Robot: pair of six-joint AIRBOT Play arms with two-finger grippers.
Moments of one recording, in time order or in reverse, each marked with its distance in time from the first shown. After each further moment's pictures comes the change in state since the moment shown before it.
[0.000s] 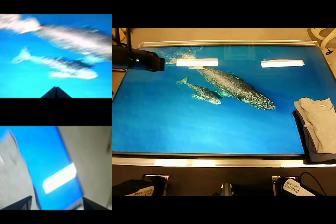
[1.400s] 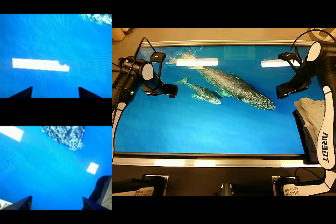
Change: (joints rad) left arm -0.065 -0.123 -0.186 0.223 -0.194 -0.302; right arm 0.658 -0.312 0.087 0.176 0.425 0.004
